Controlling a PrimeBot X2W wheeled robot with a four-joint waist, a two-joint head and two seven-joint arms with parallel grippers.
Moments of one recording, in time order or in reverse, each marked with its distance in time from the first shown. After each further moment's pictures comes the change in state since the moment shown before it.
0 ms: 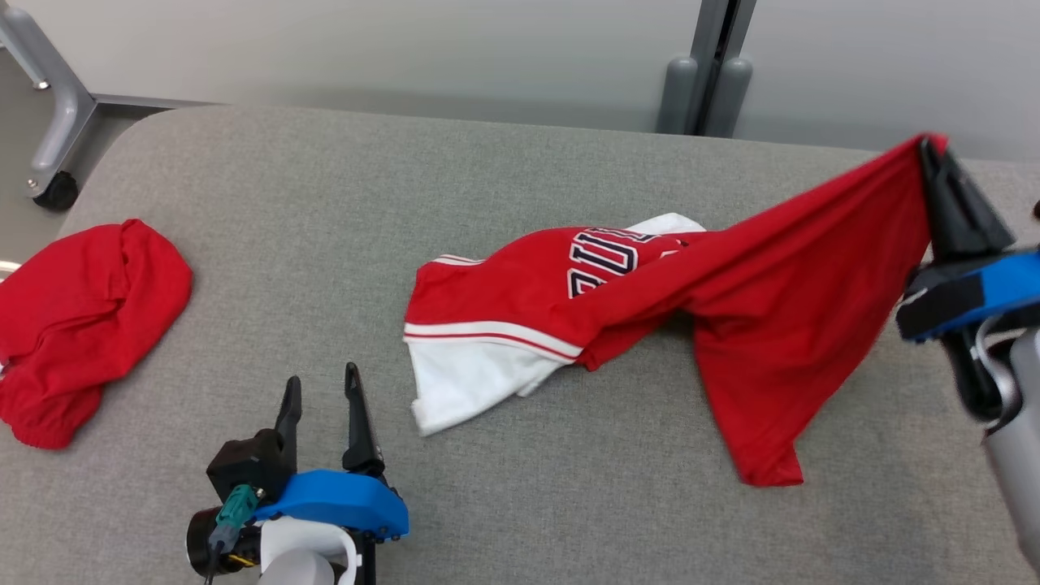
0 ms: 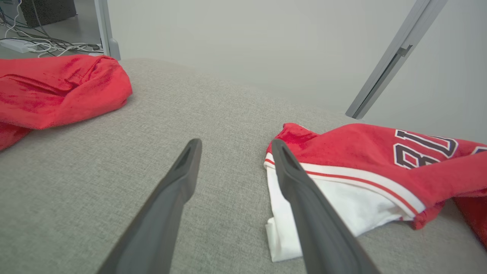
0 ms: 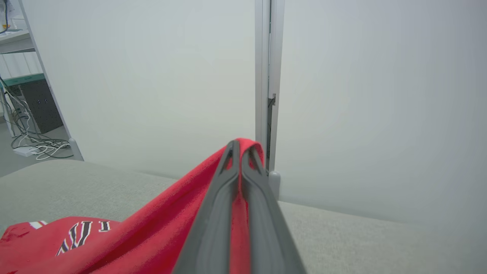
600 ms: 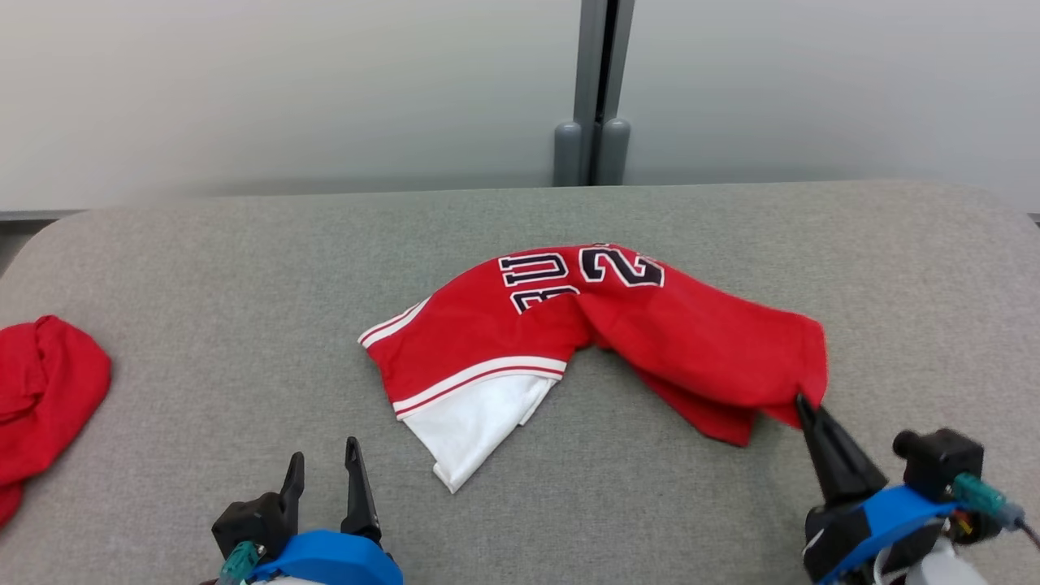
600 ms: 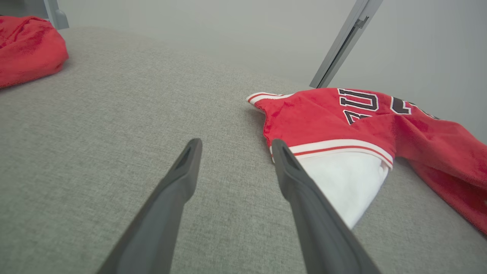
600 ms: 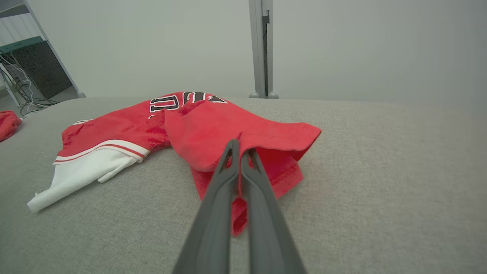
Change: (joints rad) left arm 0.090 -0.001 -0.010 0.075 -0.041 -0.030 0.000; right arm 0.336 0.036 0.125 -0.103 0.018 0.000 0.000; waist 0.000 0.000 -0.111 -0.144
